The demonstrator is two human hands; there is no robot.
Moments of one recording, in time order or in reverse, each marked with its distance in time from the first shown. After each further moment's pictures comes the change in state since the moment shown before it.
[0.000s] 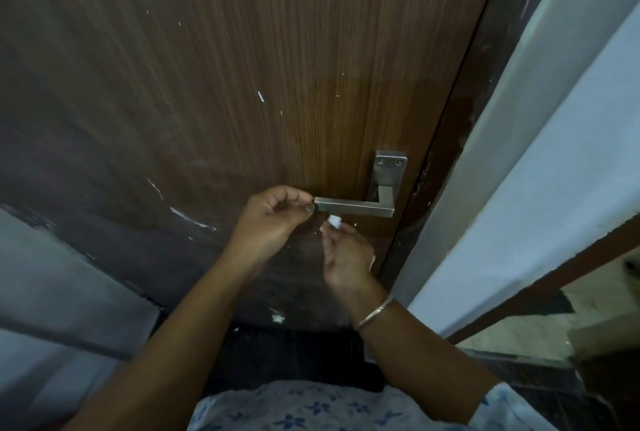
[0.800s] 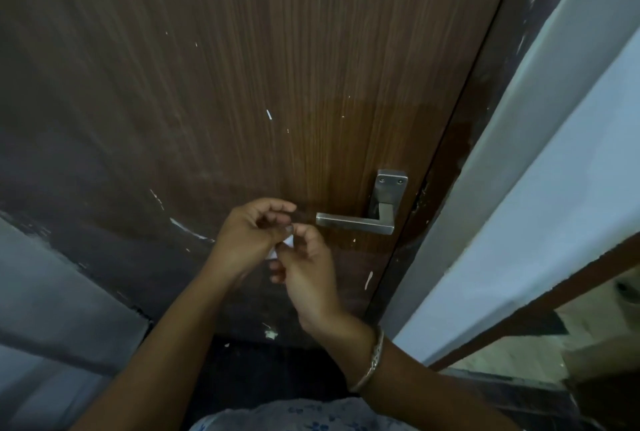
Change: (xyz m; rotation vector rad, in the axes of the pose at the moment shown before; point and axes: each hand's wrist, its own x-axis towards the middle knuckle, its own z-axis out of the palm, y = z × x) left_hand 0.000 -0.003 -0.025 0.030 0.030 0.006; right_hand -0.082 0.010 0.031 -0.671 -0.424 -0.251
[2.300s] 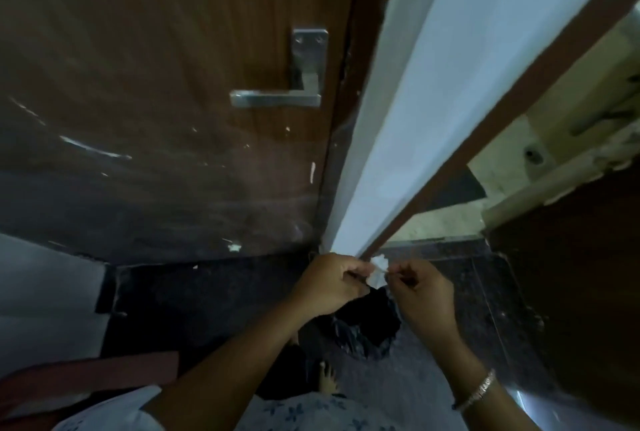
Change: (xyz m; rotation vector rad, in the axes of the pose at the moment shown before) left_hand -0.131 -0.136 0.163 0.212 -0.718 -0.108; right_hand -0.164 0.102 -0.219 -0.893 0.536 -0.037
